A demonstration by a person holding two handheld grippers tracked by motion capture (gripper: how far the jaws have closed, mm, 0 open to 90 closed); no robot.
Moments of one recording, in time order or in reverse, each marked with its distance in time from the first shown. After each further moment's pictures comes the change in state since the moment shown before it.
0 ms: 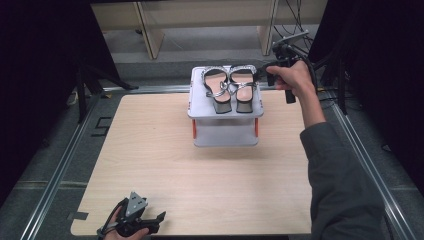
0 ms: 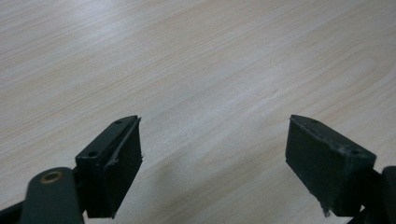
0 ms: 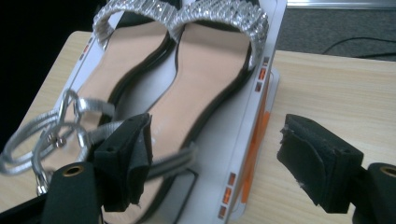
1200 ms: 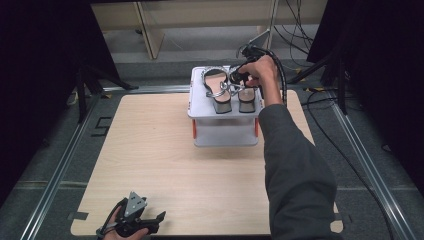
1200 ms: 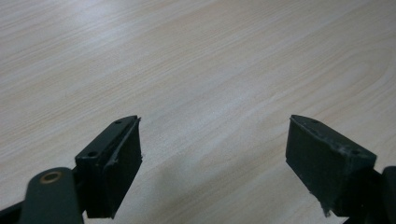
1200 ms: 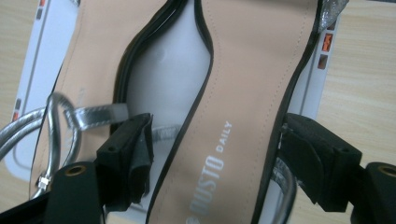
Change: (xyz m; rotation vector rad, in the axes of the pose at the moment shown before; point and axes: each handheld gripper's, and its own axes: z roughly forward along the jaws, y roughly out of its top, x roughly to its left) left arm -0.001 0.001 -0.003 -0.004 -0.009 0.005; right arm 0.060 0.029 0.051 0.284 -0.175 0.076
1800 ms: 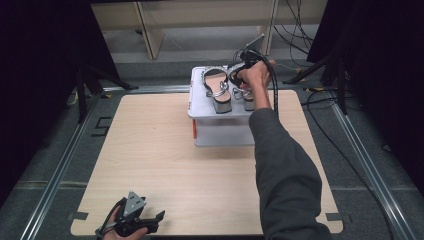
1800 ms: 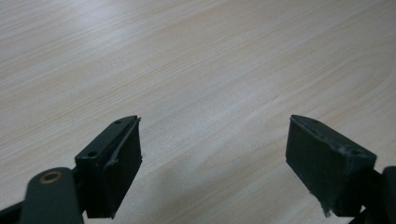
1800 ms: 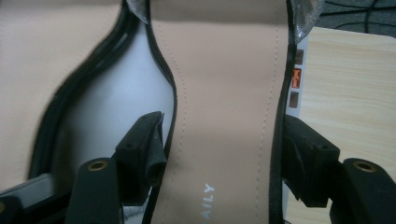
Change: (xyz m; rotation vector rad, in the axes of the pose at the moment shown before) left arm 0.000 -0.001 0.002 -0.032 0.007 -0.019; right arm -0.003 0.010 0.031 -0.084 -0.131 0.002
